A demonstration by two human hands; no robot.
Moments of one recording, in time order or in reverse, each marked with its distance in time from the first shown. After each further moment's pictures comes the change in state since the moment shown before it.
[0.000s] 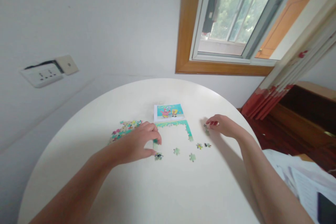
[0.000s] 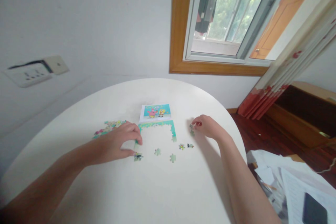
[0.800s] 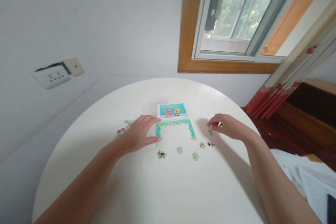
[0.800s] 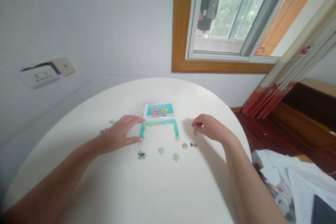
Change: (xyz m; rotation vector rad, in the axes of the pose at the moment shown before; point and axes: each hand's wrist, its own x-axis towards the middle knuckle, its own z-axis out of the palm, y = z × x) left_hand 0.006 -0.038 0.017 0.155 0.233 -0.087; right_hand -0.017 -0.025 -0.013 0.024 -0.001 -0.133
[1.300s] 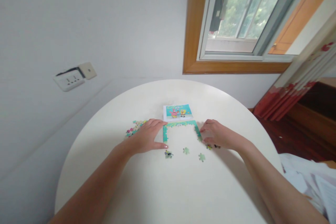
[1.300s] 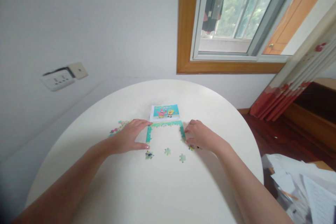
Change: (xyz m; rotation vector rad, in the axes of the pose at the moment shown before) left_hand -0.005 0.002 0.003 0.032 -0.141 -0.035; right_hand 0.012 -0.040 0.034 -0.101 -0.056 -0.258
